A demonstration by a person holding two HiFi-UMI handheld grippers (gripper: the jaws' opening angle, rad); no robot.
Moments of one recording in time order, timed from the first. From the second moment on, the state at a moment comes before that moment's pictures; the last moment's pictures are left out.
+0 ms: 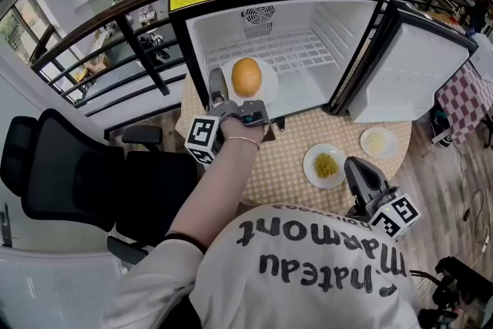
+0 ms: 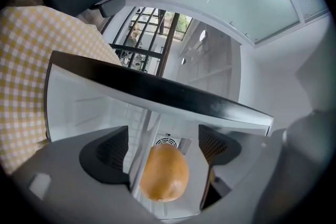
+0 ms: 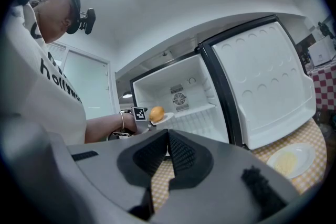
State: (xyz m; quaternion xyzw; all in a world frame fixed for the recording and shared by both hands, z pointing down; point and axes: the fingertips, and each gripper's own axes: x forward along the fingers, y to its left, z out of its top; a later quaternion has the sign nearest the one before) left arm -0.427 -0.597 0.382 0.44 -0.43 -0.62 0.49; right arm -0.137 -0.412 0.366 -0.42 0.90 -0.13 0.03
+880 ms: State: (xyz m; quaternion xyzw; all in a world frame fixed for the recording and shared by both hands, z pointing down) left arm -0.428 -0.623 0.365 0.46 -0.41 -0.65 0.46; right arm -0.129 -0.405 0.371 -0.43 0.89 -0.14 0.03
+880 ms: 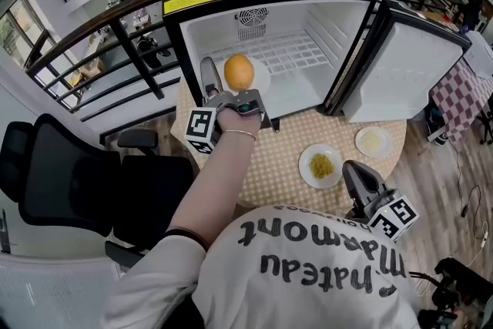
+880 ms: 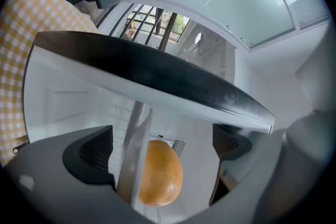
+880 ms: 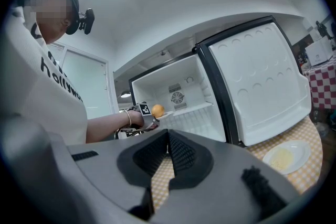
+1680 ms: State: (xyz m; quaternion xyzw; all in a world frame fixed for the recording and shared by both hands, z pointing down) left arm -0.421 -0.575 0.363 0.51 -0.37 -0.62 0.46; right arm -0.149 -0.394 0.374 -0.39 0.91 -0.15 0.03
